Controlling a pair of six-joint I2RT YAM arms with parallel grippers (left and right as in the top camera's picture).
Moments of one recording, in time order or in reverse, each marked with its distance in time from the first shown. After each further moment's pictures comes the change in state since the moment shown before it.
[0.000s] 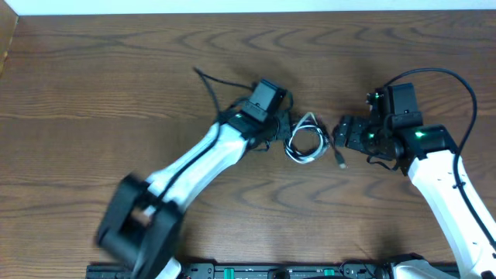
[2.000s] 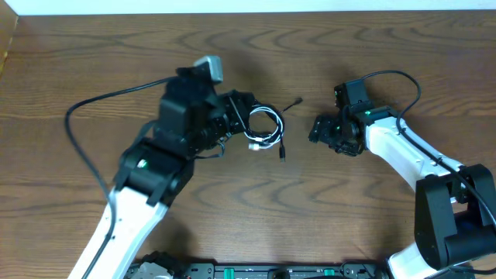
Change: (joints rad) left arm 0.153 -0.502 -0.010 -0.144 0.041 -0.099; right arm 0.075 0.396 0.011 0.219 -0.032 0.129
